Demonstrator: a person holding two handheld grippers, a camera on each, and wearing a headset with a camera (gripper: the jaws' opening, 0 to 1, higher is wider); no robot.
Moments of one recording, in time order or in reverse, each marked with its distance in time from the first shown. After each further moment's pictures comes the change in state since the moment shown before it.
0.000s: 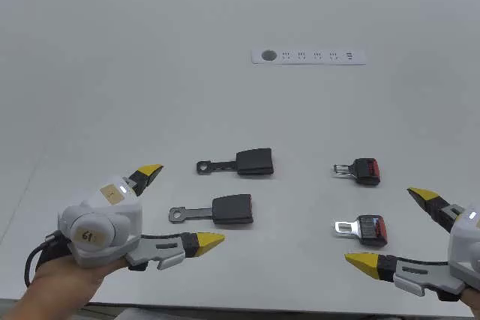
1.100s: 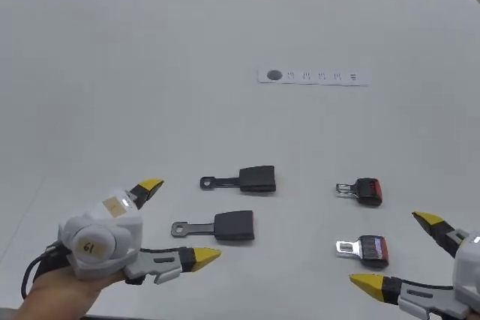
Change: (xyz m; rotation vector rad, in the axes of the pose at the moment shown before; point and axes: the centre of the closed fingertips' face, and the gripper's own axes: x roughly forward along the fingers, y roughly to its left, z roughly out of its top) left arm -0.003 0.001 -0.003 0.005 0.007 0.031; right arm -0.005 -0.005 -0.007 0.017 0.003 -0.007
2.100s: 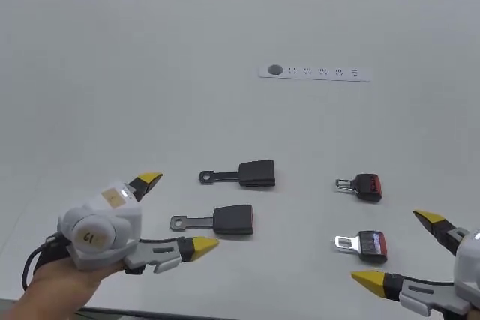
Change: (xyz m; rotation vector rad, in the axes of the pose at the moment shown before) left arm 0.003 0.004 -0.001 -0.008 0.001 0.020; right arm -0.001 -0.003 -0.009 0.012 0.016 0.010
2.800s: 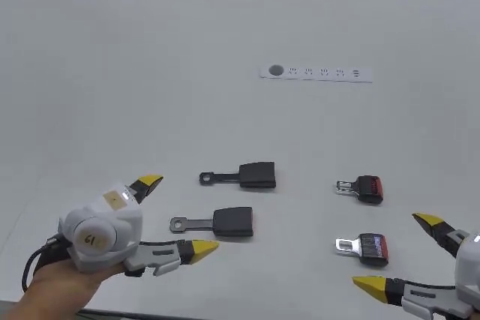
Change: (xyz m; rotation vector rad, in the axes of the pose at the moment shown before) left arm 0.005 -0.001 -0.007 0.005 0.019 -0.012; right arm 0.003 -0.001 -0.006 -0.022 0.025 0.028
